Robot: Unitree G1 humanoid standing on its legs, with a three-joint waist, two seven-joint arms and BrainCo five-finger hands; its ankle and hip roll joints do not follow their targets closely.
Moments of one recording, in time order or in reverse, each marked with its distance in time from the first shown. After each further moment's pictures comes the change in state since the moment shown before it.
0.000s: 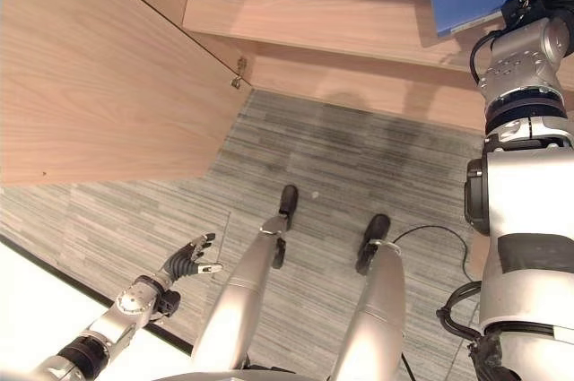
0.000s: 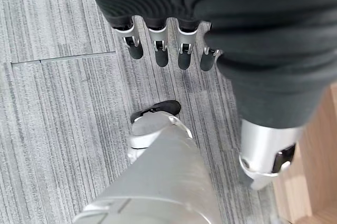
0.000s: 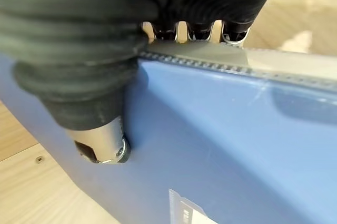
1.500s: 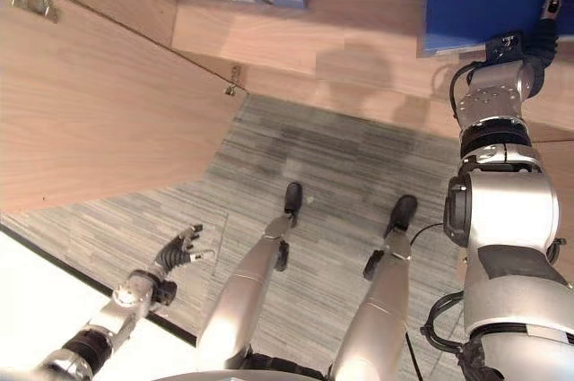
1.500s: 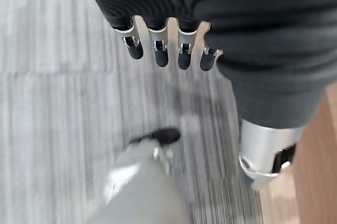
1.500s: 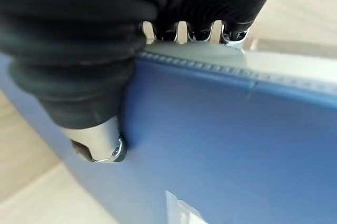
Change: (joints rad) left arm 0.016 -0.073 0.082 0.066 -0.039 0.003 0.008; right arm 0.146 0.091 -0.193 -0.054 0.081 -0.020 0.009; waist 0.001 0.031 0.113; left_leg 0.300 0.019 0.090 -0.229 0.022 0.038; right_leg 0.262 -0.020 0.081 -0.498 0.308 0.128
